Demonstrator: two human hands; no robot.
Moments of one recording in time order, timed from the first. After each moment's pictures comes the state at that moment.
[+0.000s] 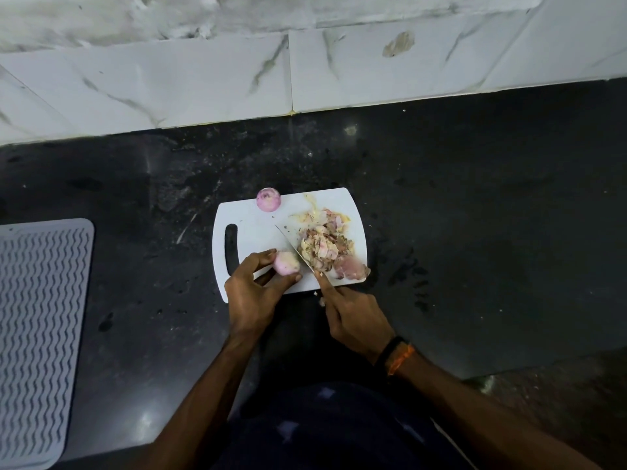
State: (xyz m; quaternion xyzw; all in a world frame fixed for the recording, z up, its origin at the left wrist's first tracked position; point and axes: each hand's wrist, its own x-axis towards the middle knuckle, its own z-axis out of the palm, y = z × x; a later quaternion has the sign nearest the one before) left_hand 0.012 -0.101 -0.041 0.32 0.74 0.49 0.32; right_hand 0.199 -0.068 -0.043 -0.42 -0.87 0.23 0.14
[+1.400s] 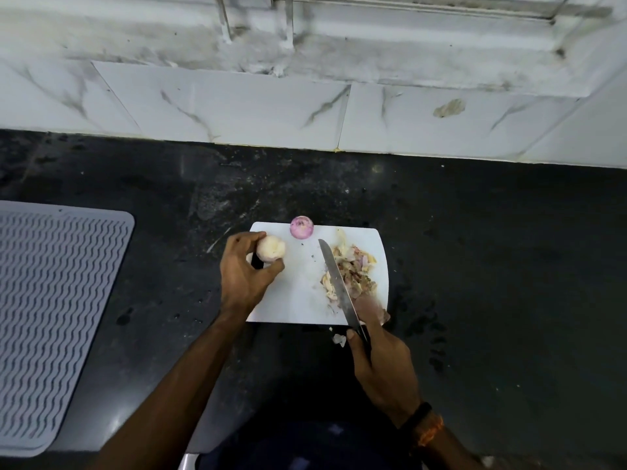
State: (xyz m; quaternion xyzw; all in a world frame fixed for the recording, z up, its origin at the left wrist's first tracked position) left_hand -0.062 -0.065 -0.049 0.38 0.78 0.47 0.18; right_hand 0.205 -0.069 -0.009 -0.51 -0.78 0.32 0.15
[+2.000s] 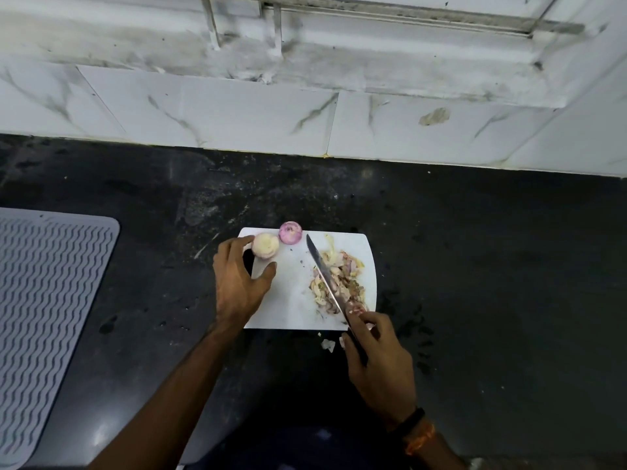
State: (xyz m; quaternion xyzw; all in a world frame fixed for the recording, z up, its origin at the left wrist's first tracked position) left_hand -0.049 -0.062 -0.050 0.38 0.81 0.41 0.16; right_hand 0.213 -0.063 -0.008 -0.48 -0.84 0.19 0.17
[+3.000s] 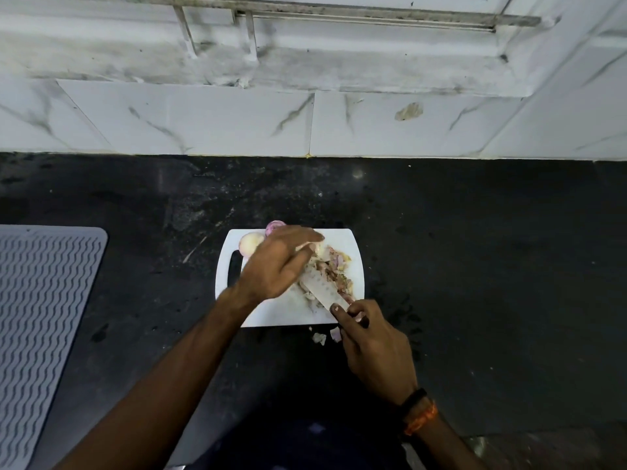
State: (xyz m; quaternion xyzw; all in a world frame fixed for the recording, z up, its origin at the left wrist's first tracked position) left_hand -0.018 -0.014 0.016 0.68 0.61 0.34 0.23; right_hand 0.227 -0.054 0.002 -0.42 -0.89 0.12 0.14
